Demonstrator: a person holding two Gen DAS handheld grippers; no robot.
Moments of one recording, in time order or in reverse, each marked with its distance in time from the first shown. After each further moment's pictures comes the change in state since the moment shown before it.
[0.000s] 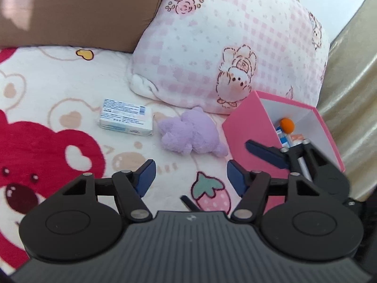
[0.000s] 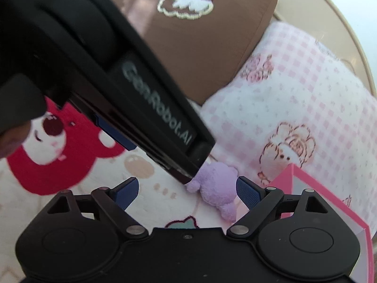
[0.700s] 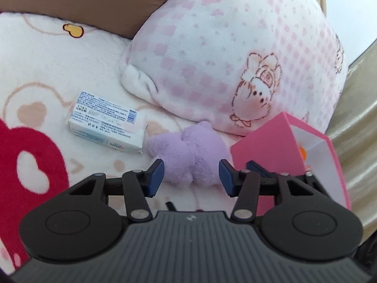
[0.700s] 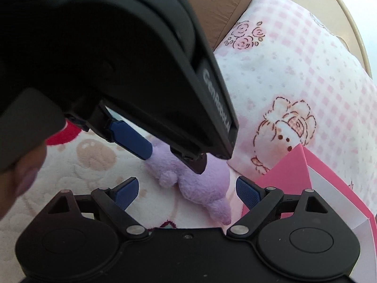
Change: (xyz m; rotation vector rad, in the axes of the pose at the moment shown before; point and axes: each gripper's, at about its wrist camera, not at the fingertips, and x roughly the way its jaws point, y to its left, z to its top) left arm 0.079 0.020 0.014 -0.125 -0.031 -0.039; right arm 0.058 -0.008 -0.016 0.027 0.052 -0.135
